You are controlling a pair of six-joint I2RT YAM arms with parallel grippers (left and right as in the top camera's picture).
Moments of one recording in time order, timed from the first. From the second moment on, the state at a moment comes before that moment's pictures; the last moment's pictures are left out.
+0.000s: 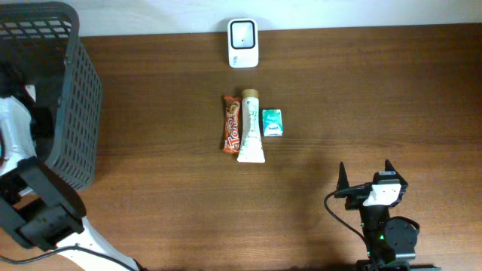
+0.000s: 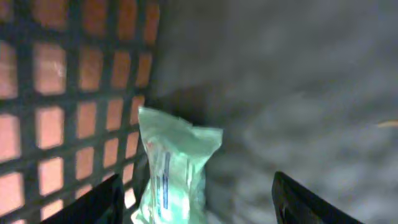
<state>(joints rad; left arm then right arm) 0.54 2.07 1.77 -0.90 -0.38 0.36 -0.01 0.01 0.01 -0.08 0.01 -0.06</state>
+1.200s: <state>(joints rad) 0.71 1.74 2.10 -0.61 0.75 -0.25 -0.01 0.01 0.01 -0.08 0.01 -0.06</state>
